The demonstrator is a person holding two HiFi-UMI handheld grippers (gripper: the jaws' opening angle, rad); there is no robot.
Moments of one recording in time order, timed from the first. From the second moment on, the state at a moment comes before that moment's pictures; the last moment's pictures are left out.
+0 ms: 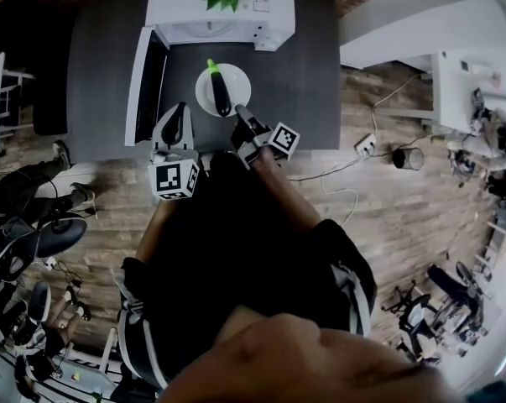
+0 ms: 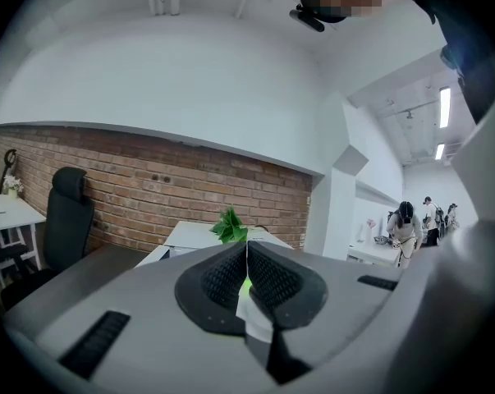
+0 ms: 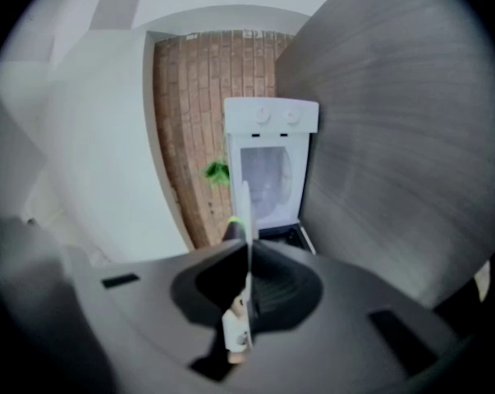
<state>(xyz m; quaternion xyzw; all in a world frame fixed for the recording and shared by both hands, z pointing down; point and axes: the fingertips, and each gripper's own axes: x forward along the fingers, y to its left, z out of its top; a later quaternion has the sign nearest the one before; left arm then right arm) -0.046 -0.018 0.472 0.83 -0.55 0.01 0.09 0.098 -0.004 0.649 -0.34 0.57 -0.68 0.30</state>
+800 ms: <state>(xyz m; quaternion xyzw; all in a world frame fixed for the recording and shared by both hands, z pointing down) -0.071 -0.098 0.463 0.86 -0.51 0.00 0.08 0.074 -0.091 0.691 -0.39 0.55 -0.67 0.32</state>
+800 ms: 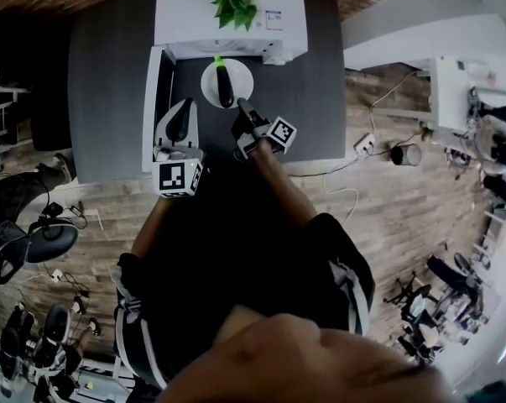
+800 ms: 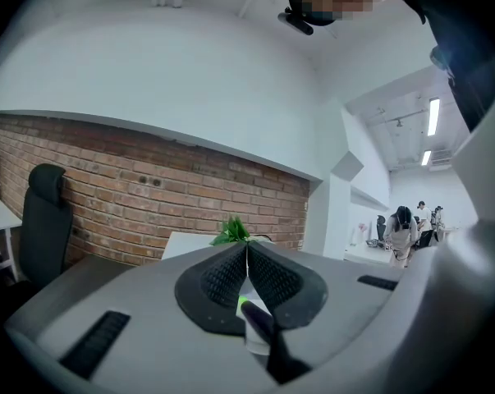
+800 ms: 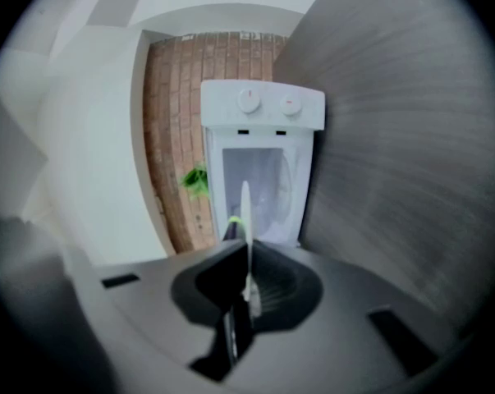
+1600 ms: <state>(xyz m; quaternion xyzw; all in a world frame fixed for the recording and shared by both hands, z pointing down) -0.078 -0.131 0.458 0.85 -0.52 0.00 0.07 0.080 -0.154 0.728 -0.40 0.55 -0.66 0.32</state>
